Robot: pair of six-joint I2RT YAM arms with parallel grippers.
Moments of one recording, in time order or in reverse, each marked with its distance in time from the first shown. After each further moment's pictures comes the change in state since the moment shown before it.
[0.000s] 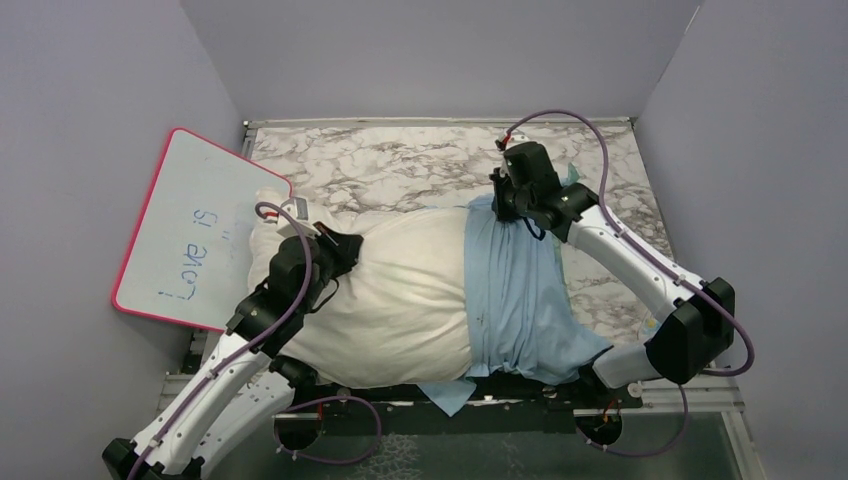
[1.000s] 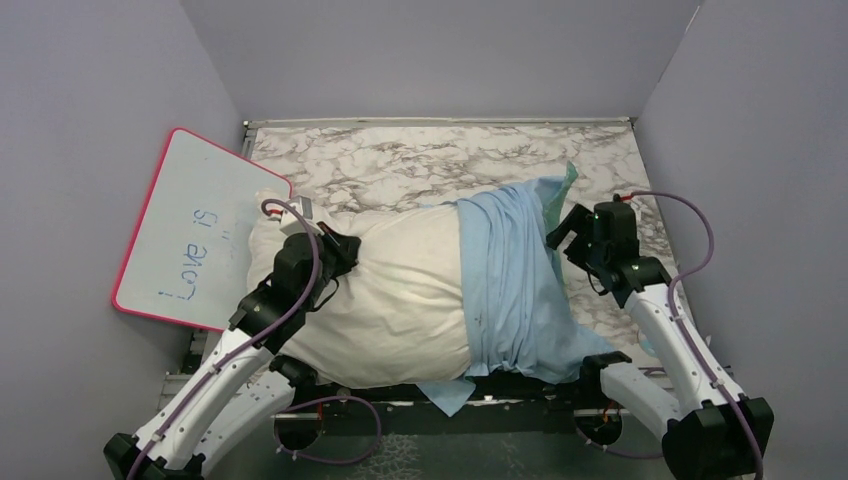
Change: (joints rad) left arm -0.001 0.032 0.013 -0.040 -0.019 0.048; right arm -0.397 -0.520 -0.528 0.020 -0.001 0.429
